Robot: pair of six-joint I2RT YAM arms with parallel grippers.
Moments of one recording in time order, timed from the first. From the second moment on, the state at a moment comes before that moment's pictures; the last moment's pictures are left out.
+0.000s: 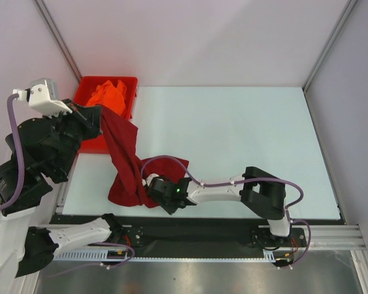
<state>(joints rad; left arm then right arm) -0.82 0.97 1.83 -0.95 -0.73 -0.41 1.32 1.96 1.33 -0.46 0.11 0.35</state>
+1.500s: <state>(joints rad) -0.82 0.94 1.99 -0.93 -0.32 -0.36 0.32 1.31 2.25 -1.37 0.33 0.40</state>
